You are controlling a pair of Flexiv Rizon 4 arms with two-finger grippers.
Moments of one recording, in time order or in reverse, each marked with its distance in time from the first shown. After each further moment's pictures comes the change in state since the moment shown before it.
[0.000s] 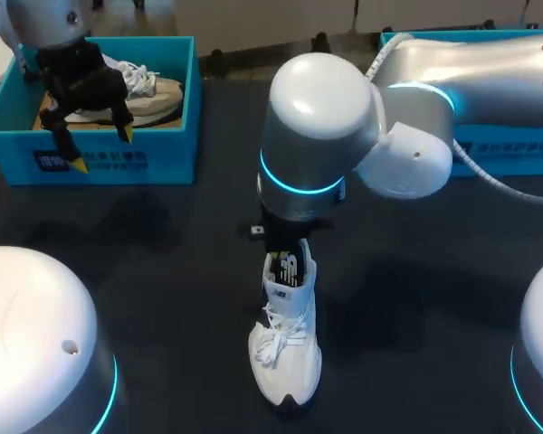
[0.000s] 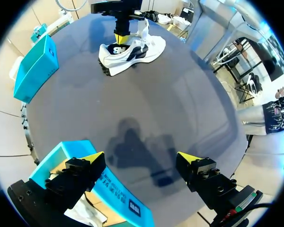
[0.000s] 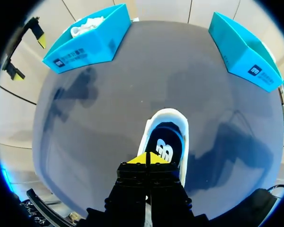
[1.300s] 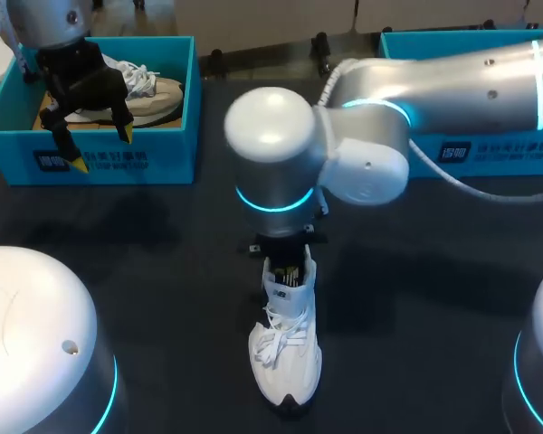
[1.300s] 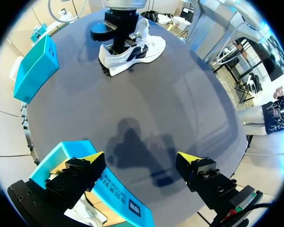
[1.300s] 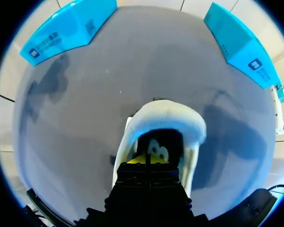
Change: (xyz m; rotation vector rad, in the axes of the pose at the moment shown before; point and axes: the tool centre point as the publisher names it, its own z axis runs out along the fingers) left arm 0.000 0.000 0.000 0.000 0.000 0.000; right arm -0.022 -0.004 0.057 0.063 -0.183 0.008
